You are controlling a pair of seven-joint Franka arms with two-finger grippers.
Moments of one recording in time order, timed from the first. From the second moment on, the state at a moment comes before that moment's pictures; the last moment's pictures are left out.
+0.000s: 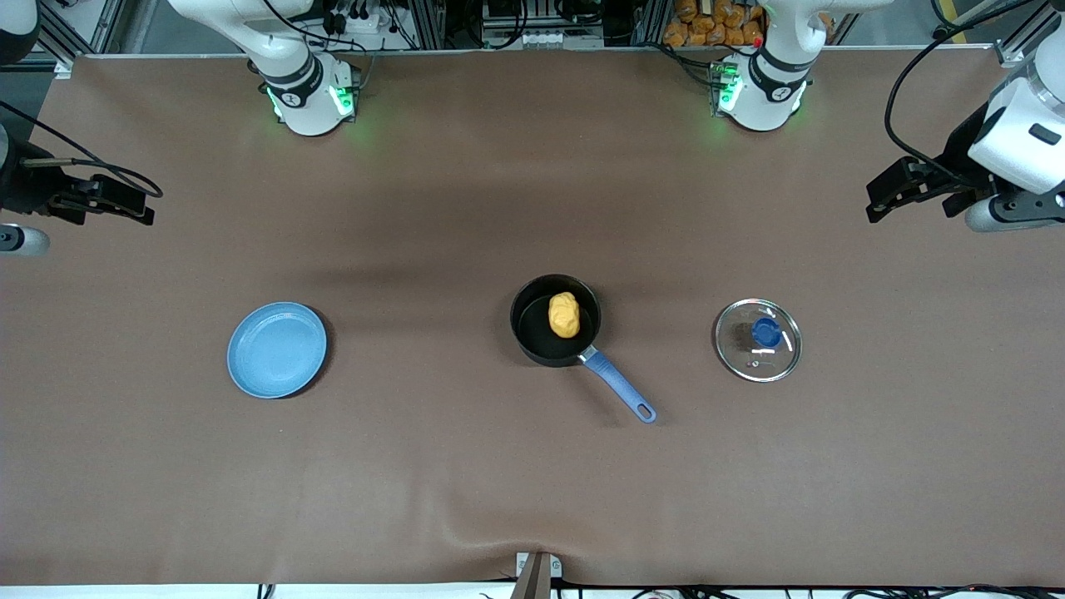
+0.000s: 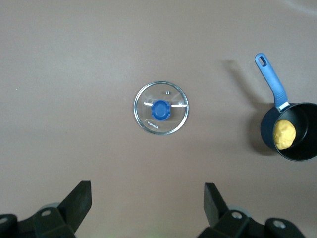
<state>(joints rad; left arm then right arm) -0.05 0.00 -0.10 -1.52 -0.01 1.53 -0.23 0.06 0.02 -0.10 -1.57 0.03 1.45 0.00</state>
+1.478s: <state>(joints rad) -0.09 -0.01 -0.04 -1.53 -0.01 1.52 -0.20 0.05 0.02 -0.10 -1.52 0.03 1.46 0.00</state>
